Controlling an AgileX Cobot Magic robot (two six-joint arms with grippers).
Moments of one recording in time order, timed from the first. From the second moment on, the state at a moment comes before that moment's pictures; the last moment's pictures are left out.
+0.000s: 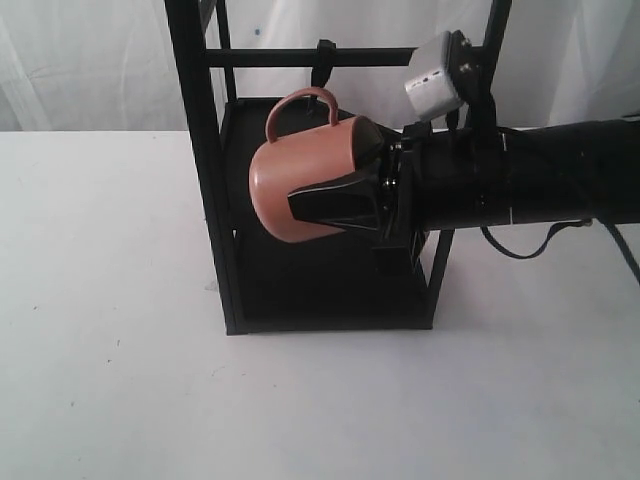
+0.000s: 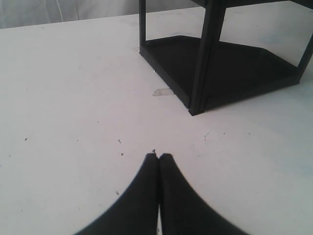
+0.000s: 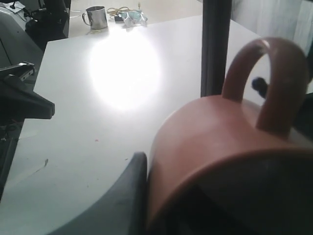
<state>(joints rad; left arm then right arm) -0.23 0.00 0.02 -0.31 0.34 0.26 0.32 1.49 -0.87 1.59 1.01 -1.91</state>
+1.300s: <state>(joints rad) -0.23 0.00 0.02 -0.31 0.34 0.26 0.32 1.40 -0.86 1.39 1.03 -1.75</state>
